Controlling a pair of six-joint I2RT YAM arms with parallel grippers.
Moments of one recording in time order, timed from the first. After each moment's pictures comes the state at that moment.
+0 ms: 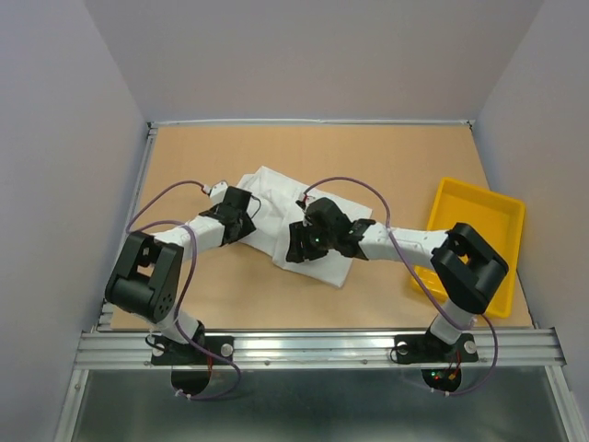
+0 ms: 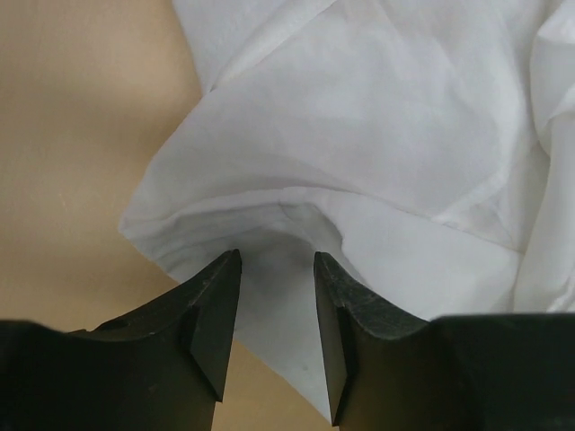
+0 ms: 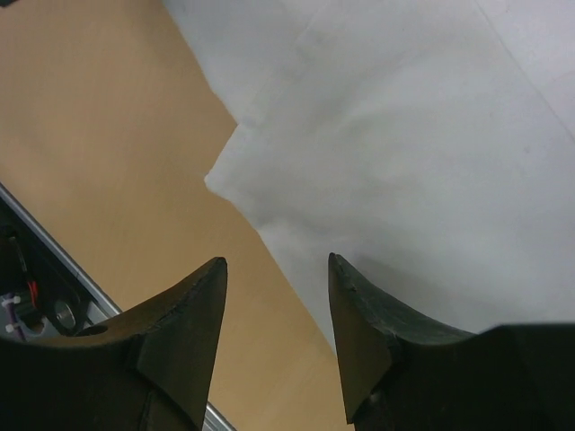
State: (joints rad) left arm -0.40 1.58 0.81 -0.22 -0.31 -0.81; right arm 0.85 1.69 1.00 -0.09 -0.17 0.57
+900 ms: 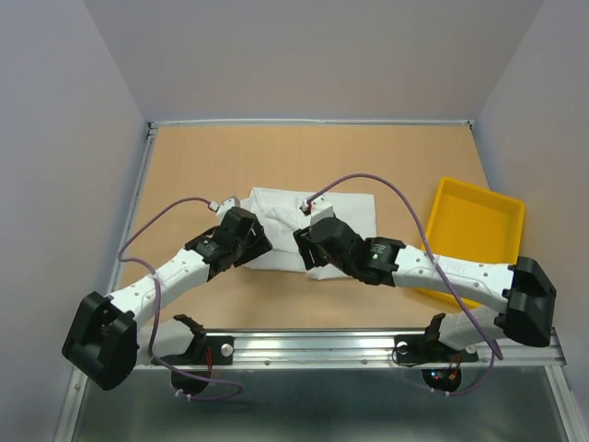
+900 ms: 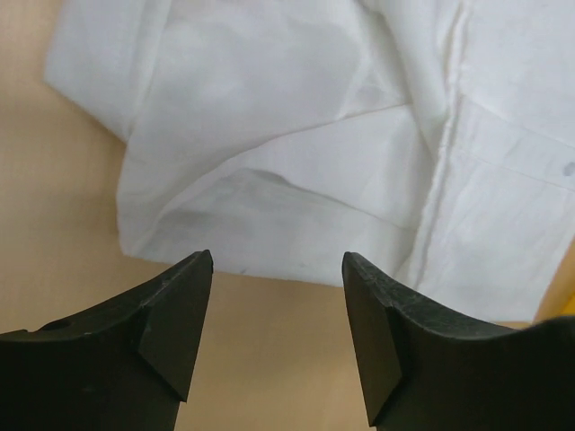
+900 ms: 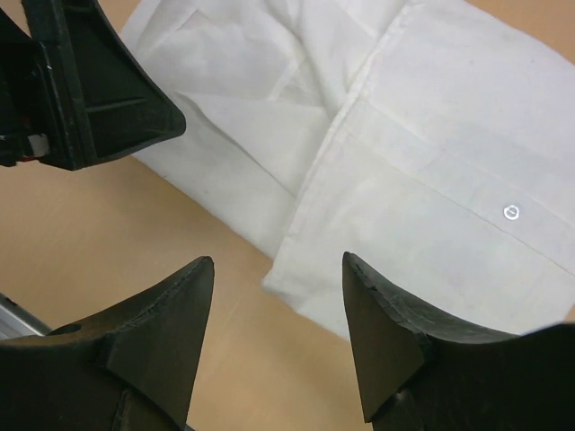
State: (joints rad) left arm -0.60 1.13 0.62 -0.38 -0.18 -0.95; right arm 1.10 1.36 1.00 -0.29 0.42 0.36
